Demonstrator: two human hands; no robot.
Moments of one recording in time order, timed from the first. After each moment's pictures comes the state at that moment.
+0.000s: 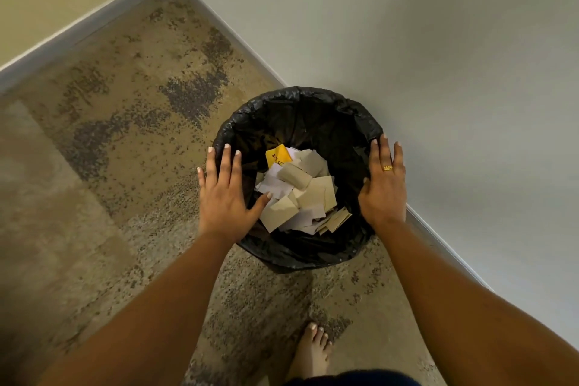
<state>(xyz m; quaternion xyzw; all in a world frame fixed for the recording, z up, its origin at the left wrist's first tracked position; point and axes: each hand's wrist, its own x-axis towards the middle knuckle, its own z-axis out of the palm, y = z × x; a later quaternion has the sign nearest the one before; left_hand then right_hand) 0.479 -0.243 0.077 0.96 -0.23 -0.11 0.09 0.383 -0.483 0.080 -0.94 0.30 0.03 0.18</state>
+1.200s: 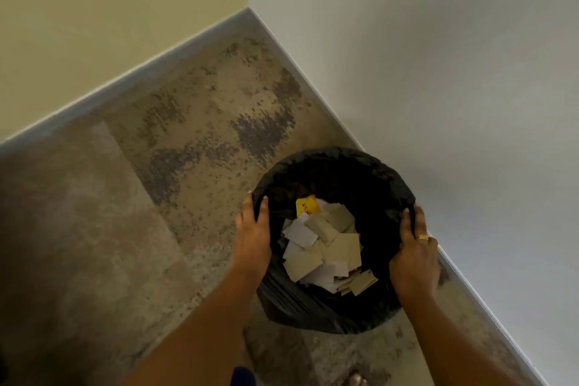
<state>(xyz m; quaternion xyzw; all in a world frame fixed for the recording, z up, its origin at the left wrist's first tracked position) 0.586 -0.164 0.138 0.94 -0.11 -0.29 0.10 0.474 -0.385 0.142 -0.91 0.36 0.16 0.13</state>
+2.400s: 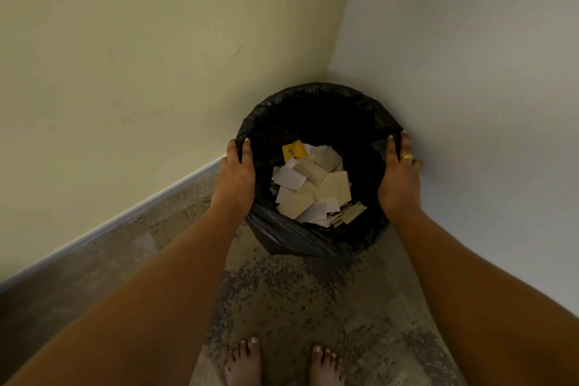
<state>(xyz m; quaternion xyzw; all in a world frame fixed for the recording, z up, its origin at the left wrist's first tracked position) 1.058 -0.090 0.113 0.96 -0.10 -0.20 0.15 0.986 -0.338 0.110 -0.95 0.26 0.08 0.14</state>
